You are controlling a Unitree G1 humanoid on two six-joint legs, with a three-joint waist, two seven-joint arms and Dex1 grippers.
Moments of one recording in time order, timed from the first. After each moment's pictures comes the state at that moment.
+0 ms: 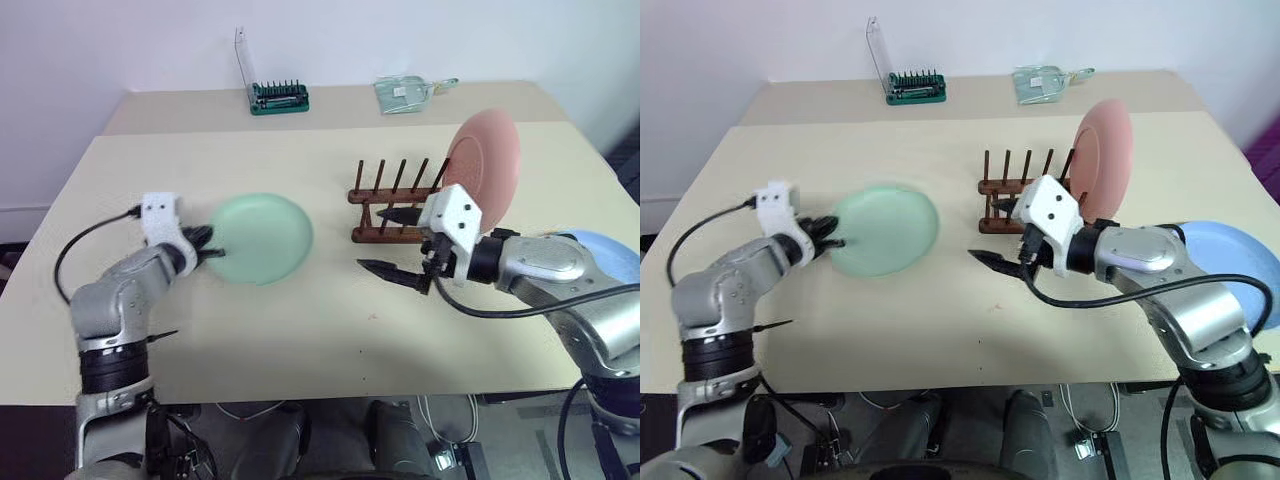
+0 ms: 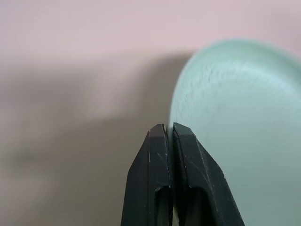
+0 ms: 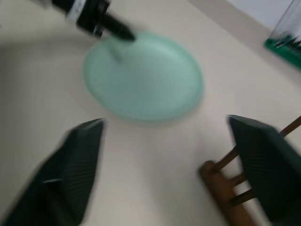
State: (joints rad) left arm -0.53 0.35 0.26 -0.16 -0.43 0.96 -0.20; right arm -0.46 -0.81 0.17 -0.54 0.40 0.60 0.69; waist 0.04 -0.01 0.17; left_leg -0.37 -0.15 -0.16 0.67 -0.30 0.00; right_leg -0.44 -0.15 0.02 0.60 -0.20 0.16
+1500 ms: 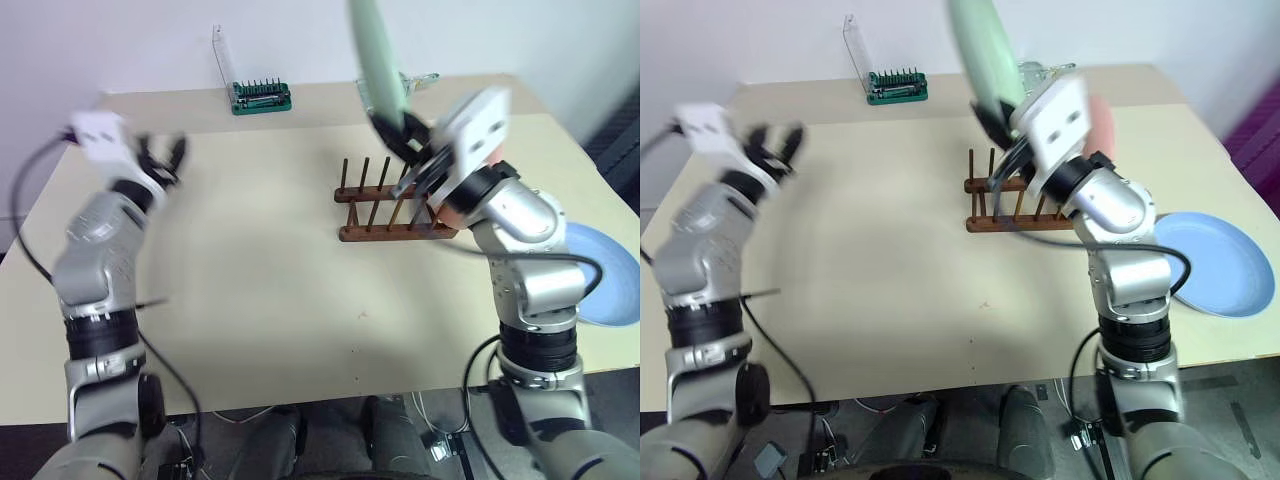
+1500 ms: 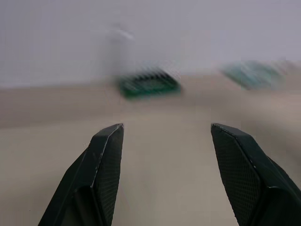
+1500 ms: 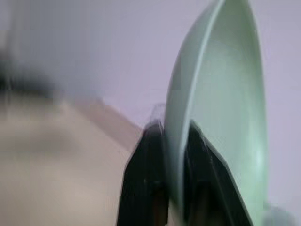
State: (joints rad) left arm -0.47 0.48 0.17 -0.08 -0.37 0.50 -0.42; right arm -0.68 -0.27 -0.21 -0.48 0.45 0.68 0.43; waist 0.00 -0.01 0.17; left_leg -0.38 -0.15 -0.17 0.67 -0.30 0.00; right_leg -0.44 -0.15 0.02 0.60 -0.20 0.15
